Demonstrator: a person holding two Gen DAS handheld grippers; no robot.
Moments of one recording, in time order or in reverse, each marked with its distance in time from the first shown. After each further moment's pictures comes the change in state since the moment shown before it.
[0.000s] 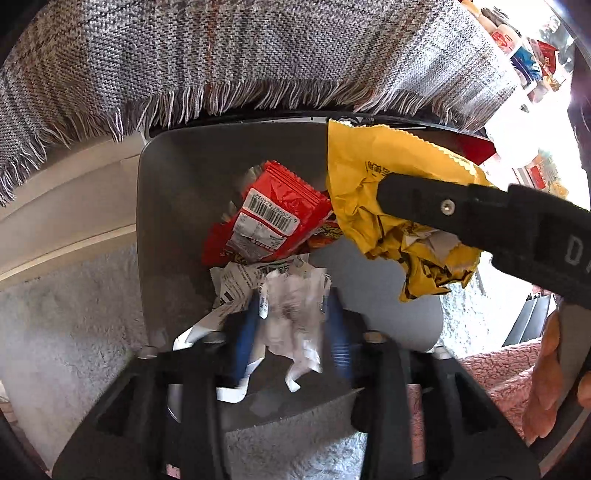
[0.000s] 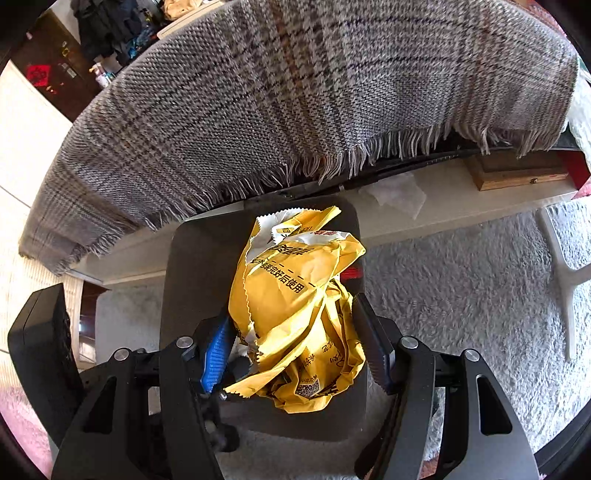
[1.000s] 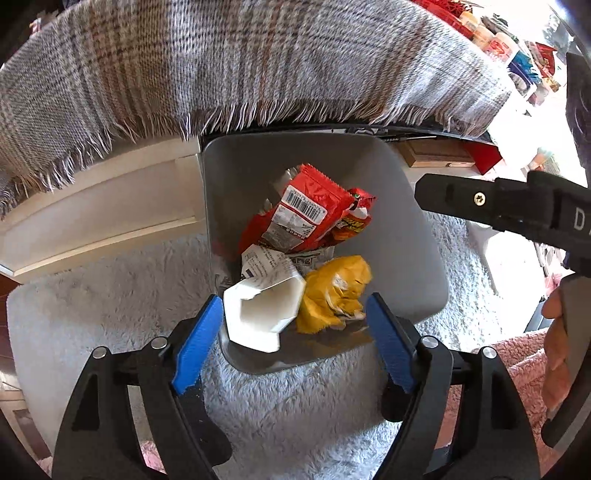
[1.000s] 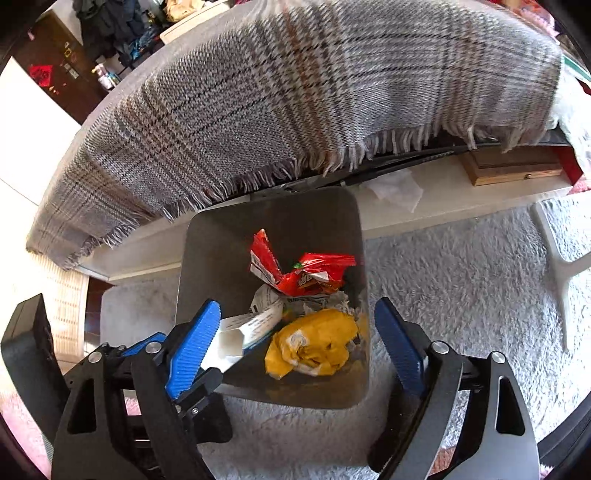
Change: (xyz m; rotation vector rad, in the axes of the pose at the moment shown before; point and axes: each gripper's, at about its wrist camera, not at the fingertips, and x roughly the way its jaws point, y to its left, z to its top) left arm -0.057 0.017 -0.032 0.001 -0.058 0.077; right arm -0.028 0.004 -0.017 0.008 -0.013 0.004
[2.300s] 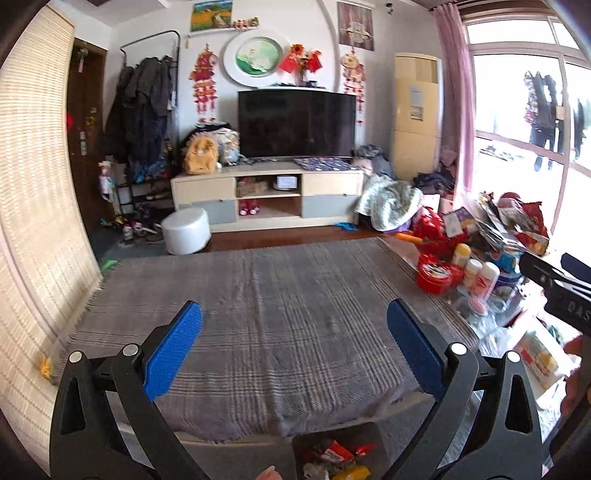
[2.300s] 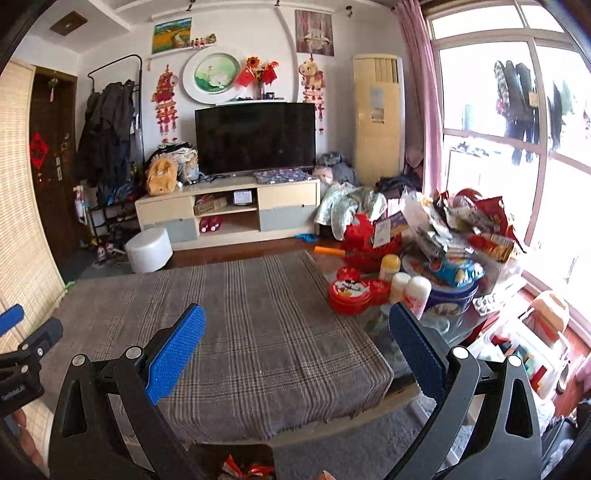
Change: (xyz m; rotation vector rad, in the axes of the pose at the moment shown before) left arm -0.327 -0.052 0.189 0.021 -0.706 0.244; right arm -0.325 0.065 0.125 -0.077 -0.760 -0.328
